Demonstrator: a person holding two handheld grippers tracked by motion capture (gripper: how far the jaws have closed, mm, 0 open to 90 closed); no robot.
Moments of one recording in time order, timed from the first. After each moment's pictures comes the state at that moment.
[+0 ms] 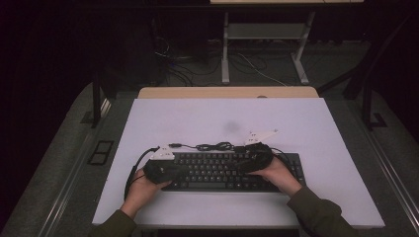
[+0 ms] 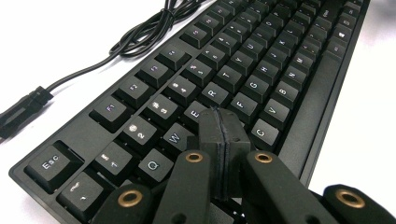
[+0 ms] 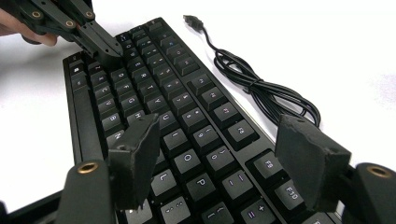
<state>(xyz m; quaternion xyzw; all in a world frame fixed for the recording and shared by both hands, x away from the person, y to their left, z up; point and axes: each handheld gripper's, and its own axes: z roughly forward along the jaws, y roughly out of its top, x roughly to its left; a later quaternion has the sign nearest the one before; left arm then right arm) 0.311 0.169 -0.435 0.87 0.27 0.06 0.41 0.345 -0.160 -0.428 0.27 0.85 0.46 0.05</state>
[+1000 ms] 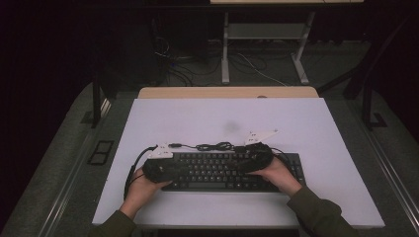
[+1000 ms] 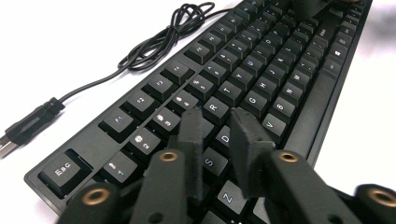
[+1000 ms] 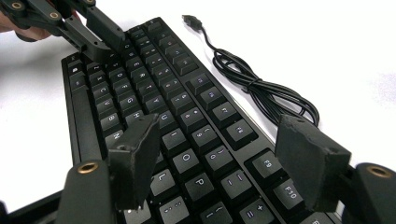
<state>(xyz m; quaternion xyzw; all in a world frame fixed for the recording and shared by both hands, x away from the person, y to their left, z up) 0.310 0.170 -0.428 0.85 0.28 0.07 0.43 0.345 -0.161 -0.428 0.27 0.85 0.46 0.05</state>
